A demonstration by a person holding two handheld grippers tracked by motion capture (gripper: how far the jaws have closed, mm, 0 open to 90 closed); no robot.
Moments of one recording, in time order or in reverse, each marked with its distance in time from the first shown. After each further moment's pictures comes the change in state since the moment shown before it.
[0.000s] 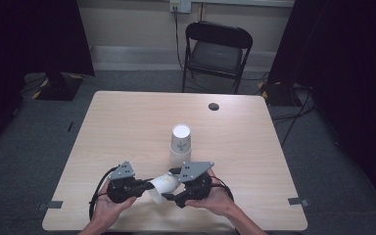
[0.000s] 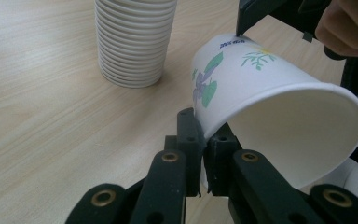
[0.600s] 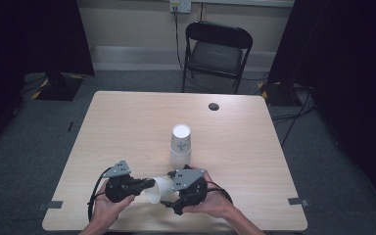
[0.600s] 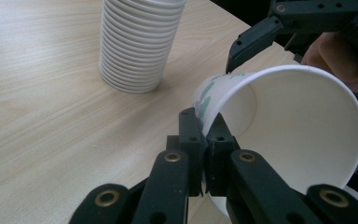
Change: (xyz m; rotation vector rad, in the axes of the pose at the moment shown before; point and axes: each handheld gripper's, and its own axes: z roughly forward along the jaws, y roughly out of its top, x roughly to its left) left arm 0.003 -0.001 -0.004 -0.044 -0.028 -0.085; right arm 0.011 -0.005 0.014 0.067 -0.022 -0.094
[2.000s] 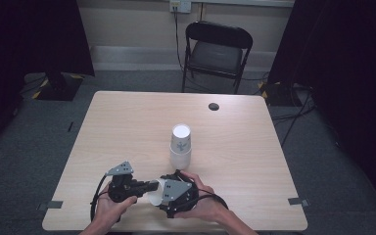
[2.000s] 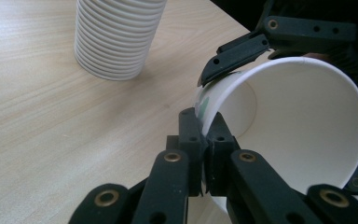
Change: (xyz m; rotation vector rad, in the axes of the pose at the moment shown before) left arm 0.002 -0.003 0.010 0.048 -0.068 -0.055; right arm 0.021 0.006 0.021 0.056 -0.092 -0.159
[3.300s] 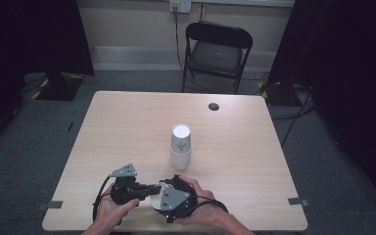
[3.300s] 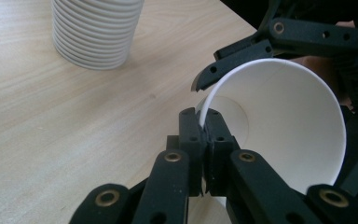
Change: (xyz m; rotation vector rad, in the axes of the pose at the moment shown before) left arm -0.010 0.000 0.003 0.036 -0.021 0.003; right arm 0.015 0.001 -0.003 0.014 -0.036 -0.068
